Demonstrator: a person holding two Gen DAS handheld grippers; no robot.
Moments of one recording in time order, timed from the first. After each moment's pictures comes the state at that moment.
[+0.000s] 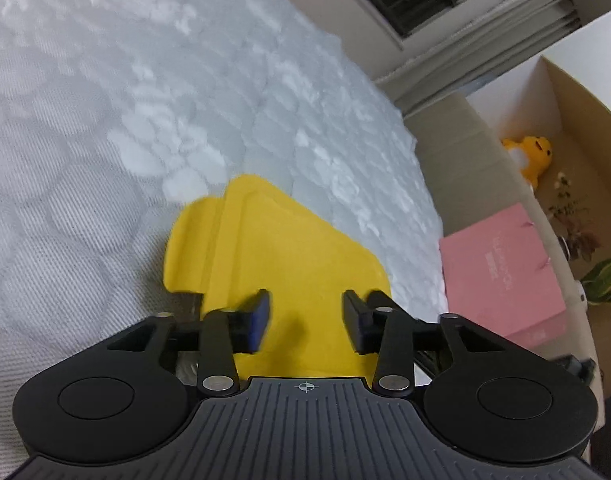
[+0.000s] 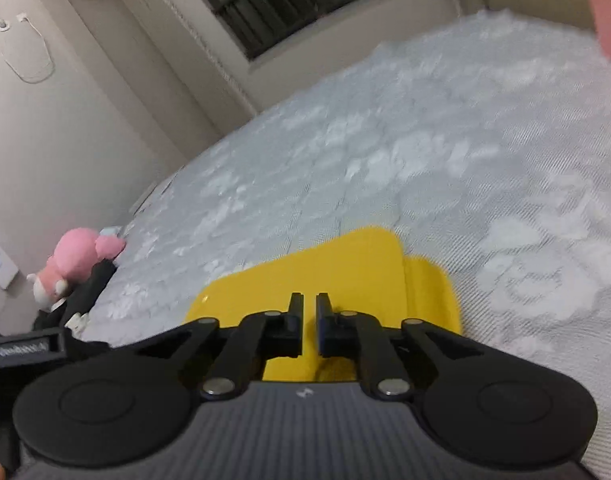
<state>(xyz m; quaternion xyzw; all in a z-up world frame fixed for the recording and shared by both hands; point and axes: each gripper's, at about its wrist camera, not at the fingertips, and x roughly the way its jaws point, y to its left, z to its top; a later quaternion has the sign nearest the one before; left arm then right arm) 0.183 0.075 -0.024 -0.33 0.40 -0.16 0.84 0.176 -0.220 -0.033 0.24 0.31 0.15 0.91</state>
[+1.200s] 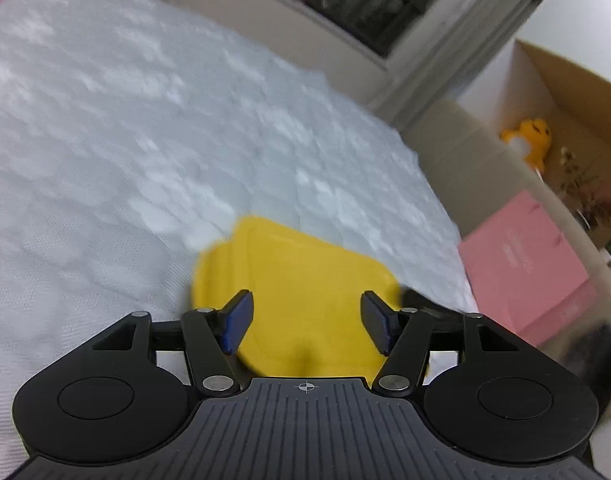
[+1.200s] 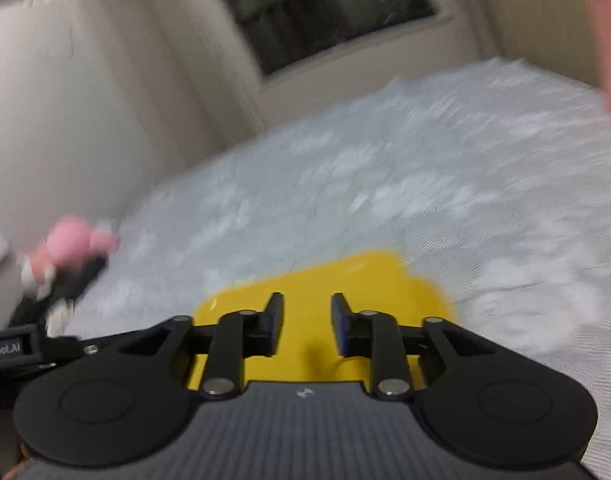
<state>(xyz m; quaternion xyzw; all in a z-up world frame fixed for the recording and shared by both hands) 0.145 0.077 0.006 -0.24 0.34 -0.12 0.90 0.149 -0.221 -0.014 0.20 0.27 0.12 0.93</state>
